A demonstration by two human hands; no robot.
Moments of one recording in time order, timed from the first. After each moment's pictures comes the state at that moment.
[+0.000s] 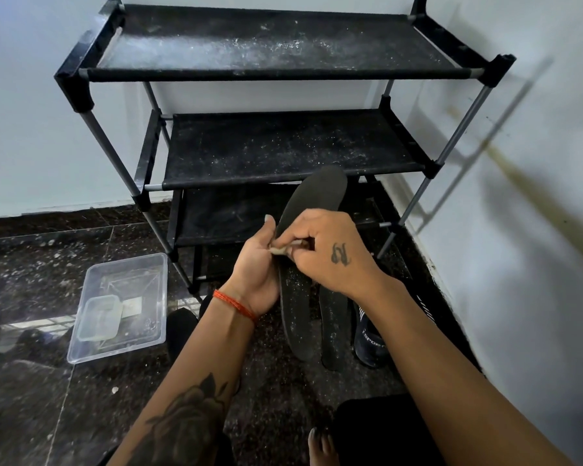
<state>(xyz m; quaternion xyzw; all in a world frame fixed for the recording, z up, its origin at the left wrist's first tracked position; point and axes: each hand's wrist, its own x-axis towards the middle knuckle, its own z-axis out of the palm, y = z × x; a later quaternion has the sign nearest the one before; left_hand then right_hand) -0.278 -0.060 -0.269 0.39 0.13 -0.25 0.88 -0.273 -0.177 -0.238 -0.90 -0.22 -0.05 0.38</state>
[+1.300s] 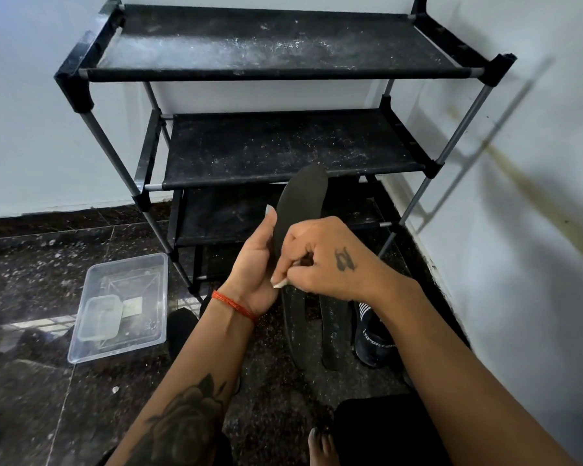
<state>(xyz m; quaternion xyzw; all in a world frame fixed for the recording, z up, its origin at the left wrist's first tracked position) -0.281 -0.059 -0.266 0.41 0.10 -0.22 0.88 -0.285 -0.183 -0.214 -0.88 -0.31 0.09 0.36</state>
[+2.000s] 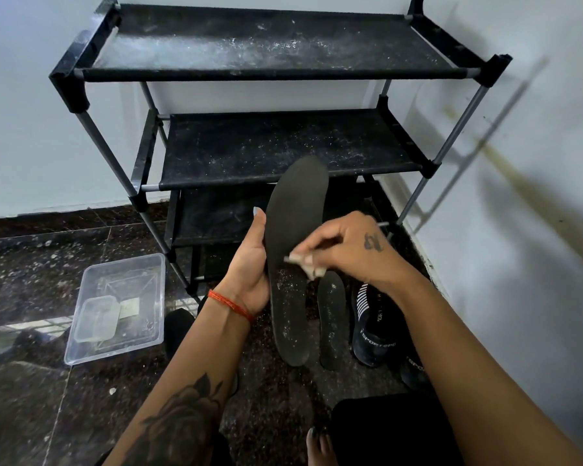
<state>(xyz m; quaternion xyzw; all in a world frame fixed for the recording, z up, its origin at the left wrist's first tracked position) -0.275 -0.058 -0.273 0.39 0.12 -0.25 0.88 -0.272 -0.209 -0.225 -0.85 -0.12 0.11 0.50</state>
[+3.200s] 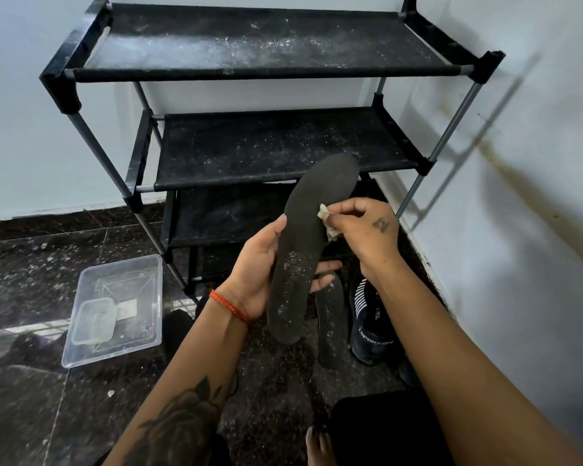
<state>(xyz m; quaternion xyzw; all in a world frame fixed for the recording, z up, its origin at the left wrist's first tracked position) -0.283 -0.066 -0.264 0.37 0.10 -0.32 0.87 -0.249 -0.209 -0.252 -0.78 0.14 -0.06 0.60</state>
